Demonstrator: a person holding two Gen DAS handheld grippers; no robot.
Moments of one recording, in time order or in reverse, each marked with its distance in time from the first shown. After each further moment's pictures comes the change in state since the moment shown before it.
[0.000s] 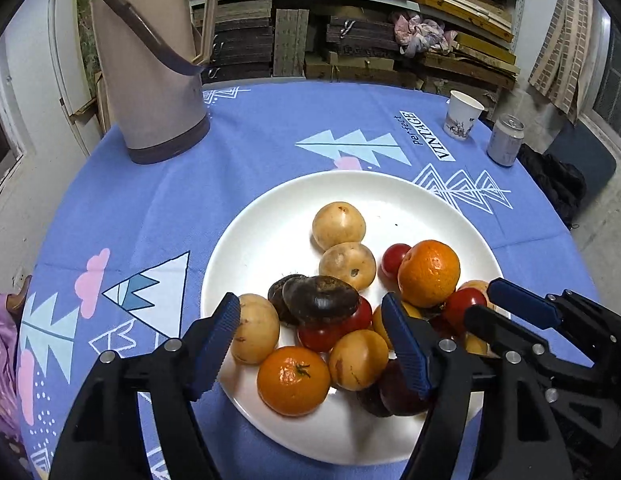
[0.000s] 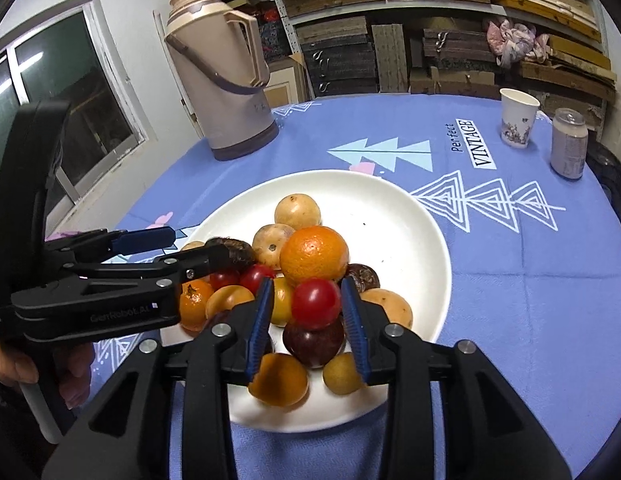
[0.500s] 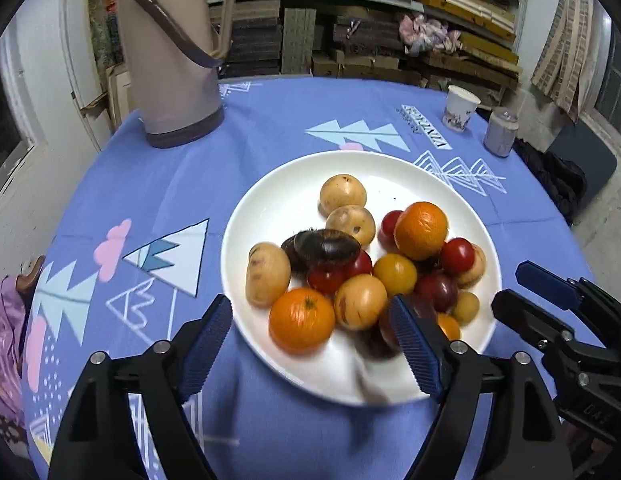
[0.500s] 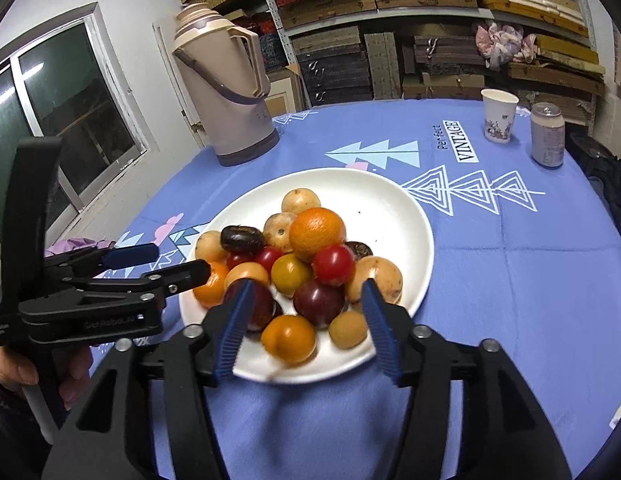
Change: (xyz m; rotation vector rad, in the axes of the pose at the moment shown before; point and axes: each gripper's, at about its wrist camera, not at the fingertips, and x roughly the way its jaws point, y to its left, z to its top) left arm -0.035 0.000 -0.036 -0.016 -0.007 0.021; right arm -0.040 0.012 -0.028 0.010 -0.039 -0.020
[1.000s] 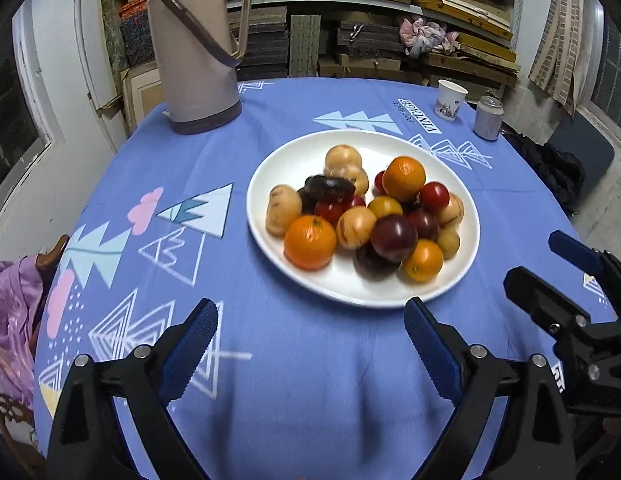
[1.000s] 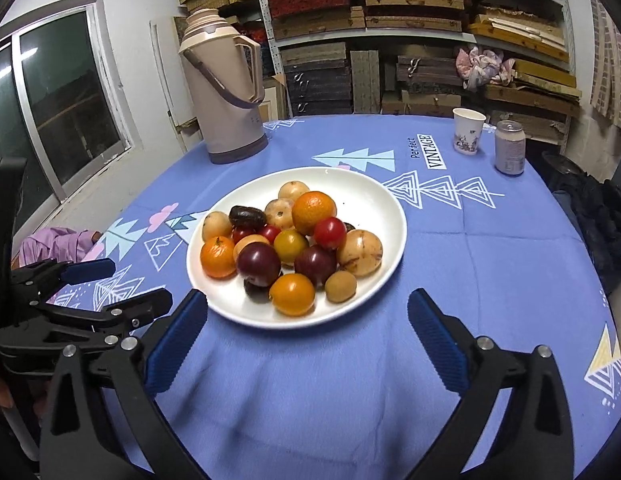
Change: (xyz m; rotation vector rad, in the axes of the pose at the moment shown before) left arm -0.050 0.000 -0.056 0.005 -0.009 0.045; right arm -0.049 0.028 -0.032 -0.040 -0.044 -0.111
